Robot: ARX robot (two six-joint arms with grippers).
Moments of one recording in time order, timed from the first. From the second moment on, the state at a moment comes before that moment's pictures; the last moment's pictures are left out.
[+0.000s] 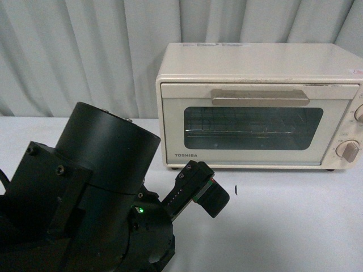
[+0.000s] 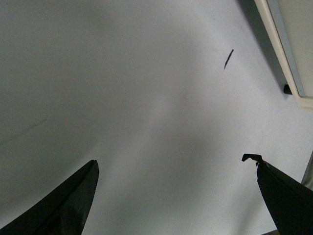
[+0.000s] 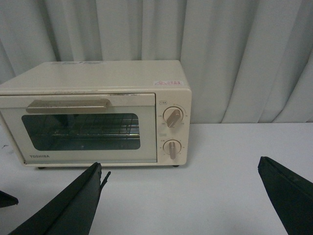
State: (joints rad) left arm -0.57 1.92 0.71 0.42 0.10 -1.21; right arm 0.00 0.00 0.01 0.00 0.00 -0.01
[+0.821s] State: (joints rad) left arm -0.52 1.98 0.71 0.45 0.10 -1.27; right arm 0.00 0.00 0.01 0.00 0.00 -0.01
